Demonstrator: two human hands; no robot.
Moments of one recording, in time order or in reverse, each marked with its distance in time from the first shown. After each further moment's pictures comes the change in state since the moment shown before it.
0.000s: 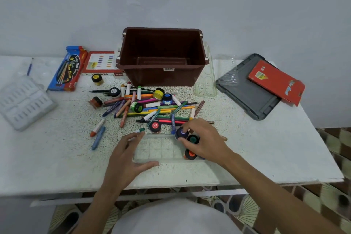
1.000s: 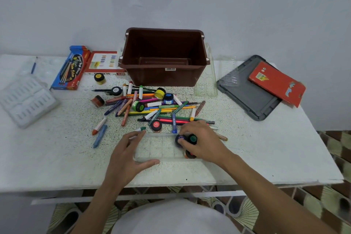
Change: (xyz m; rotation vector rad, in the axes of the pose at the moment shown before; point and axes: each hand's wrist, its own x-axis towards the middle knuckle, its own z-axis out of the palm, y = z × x) left_hand -0.001 0.001 0.000 0.004 0.011 0.027; right_hand 0.004 -0.010 0.001 -0.015 -0.098 0.089
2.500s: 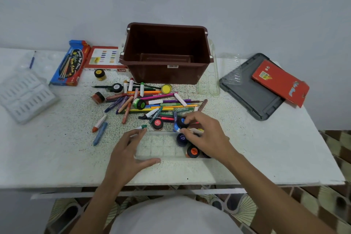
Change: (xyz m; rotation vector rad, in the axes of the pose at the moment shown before) left_hand 0.000 -0.002 0.000 -0.042 -0.016 -0.024; right_hand 0.004 -0.022 -0.019 0.292 0.112 0.134
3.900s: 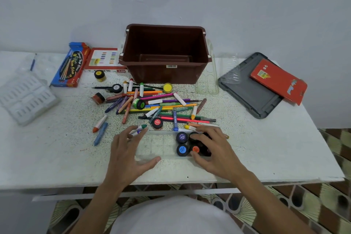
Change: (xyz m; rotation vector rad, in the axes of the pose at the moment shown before) left_hand -0.003 -0.002 0.003 0.157 0.123 0.131; right_hand -0.054 0.043 0.001 -0.431 0.005 -0.184
